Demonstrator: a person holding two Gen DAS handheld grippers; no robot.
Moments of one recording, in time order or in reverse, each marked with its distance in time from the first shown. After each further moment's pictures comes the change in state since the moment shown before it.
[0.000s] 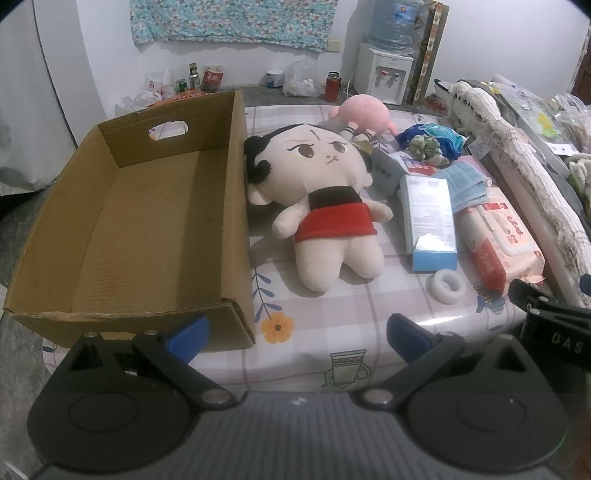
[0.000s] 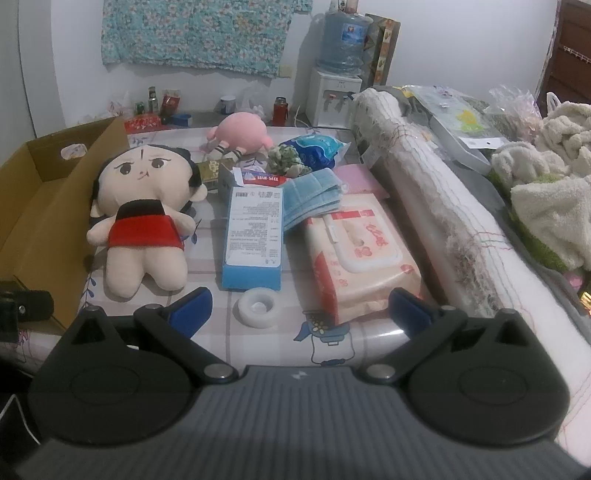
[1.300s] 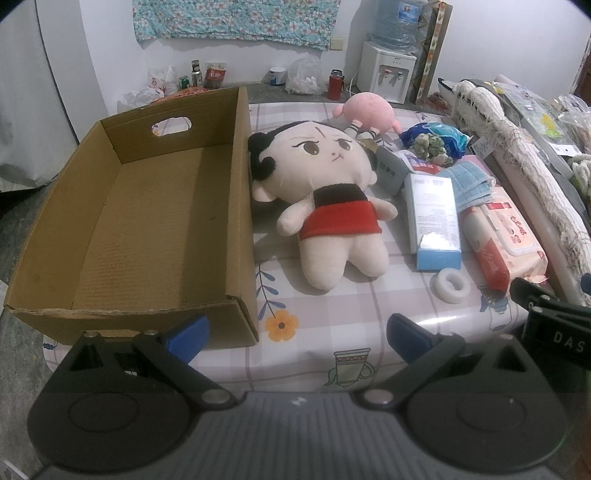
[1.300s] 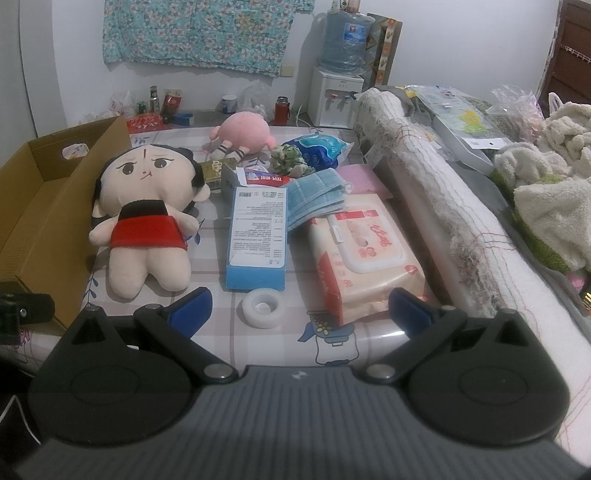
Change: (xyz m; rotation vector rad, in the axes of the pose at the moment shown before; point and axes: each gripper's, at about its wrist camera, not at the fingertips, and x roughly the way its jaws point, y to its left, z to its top) left arm -0.001 0.008 -0.001 -0.004 0.003 -0.008; right arm 0.001 0.003 0.001 0.002 0.003 0.002
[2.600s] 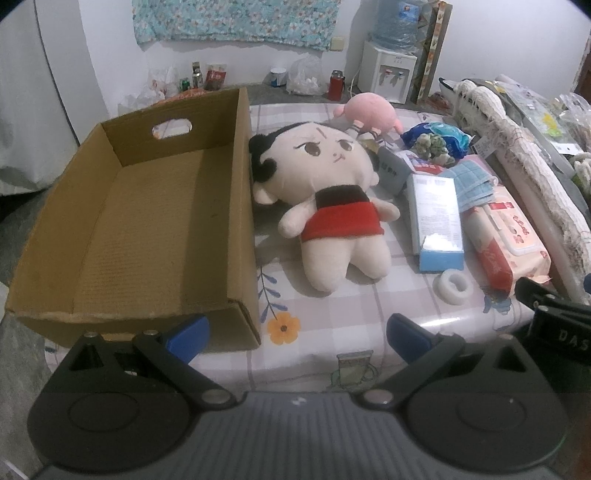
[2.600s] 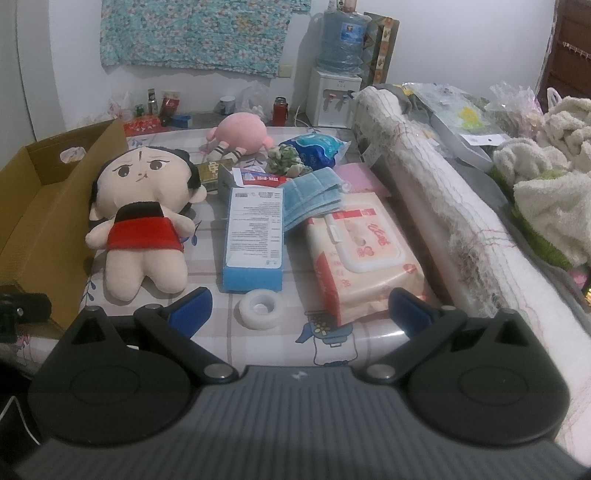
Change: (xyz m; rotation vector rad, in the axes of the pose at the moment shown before) left arm 0.002 0.002 0.000 0.005 -0.001 0.004; right arm 0.003 -0.006 0.000 0.018 -0.001 0.011
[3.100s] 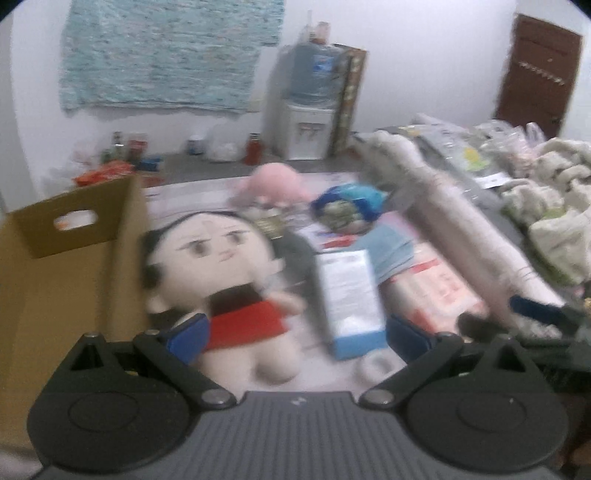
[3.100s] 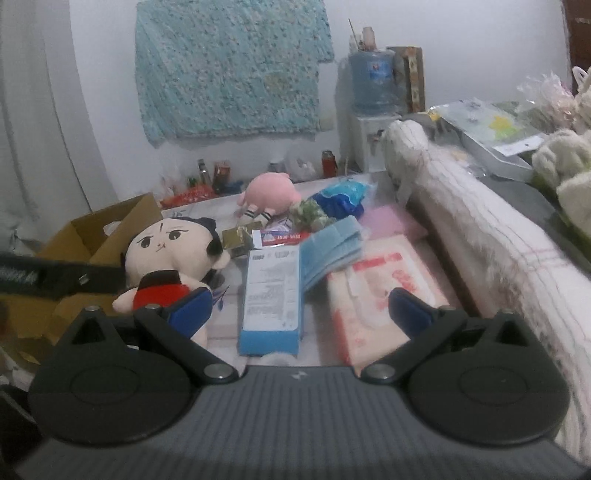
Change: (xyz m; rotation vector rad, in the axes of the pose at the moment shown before) left arm 0.013 -0.044 0.038 0.131 -0.222 -0.191; right arm 0.032 -0.075 -0.001 0.117 -0.204 0.278
